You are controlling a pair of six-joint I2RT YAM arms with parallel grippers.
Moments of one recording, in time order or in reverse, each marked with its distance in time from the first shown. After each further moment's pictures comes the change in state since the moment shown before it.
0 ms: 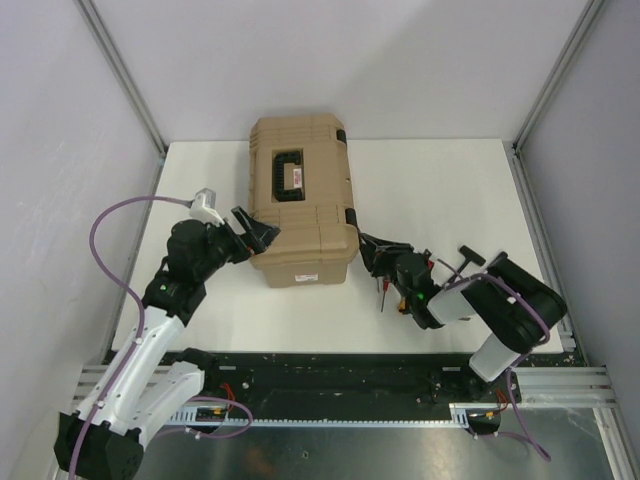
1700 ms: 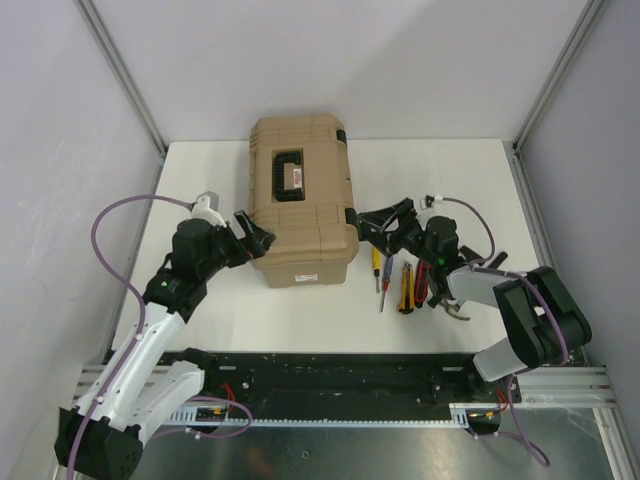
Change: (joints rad) left arm -0.011 0.004 0.026 -0.119 -0.113 0.090; right arm -0.286 -0.164 0.164 -0.224 -0.629 -0.707
